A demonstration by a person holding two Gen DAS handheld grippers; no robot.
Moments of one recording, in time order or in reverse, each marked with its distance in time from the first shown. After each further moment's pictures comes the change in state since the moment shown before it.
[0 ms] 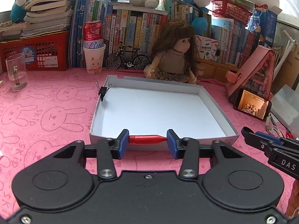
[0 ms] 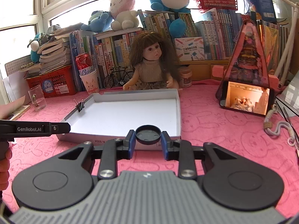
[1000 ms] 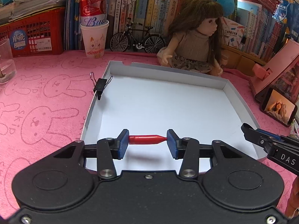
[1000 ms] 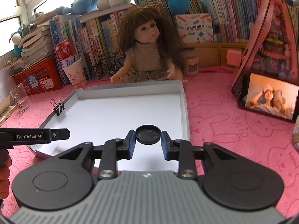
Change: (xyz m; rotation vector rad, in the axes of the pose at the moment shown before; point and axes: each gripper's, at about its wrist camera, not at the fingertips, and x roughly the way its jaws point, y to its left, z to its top) left arm 0.107 0.014 0.029 -0.041 0.146 0.061; right arm 0.107 -0.014 0.028 0.057 0.142 0.007
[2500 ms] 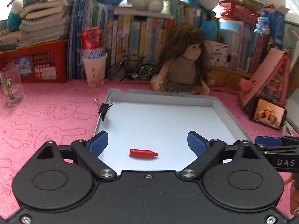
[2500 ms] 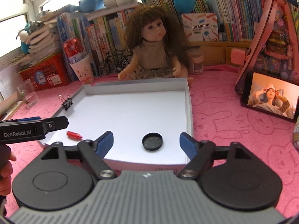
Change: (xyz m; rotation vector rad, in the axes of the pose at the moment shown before) left arm -0.057 -0.006 -0.023 0.070 -0.216 -0.028; right arm -0.026 0.003 -0.005 -0.035 -0.009 0.046
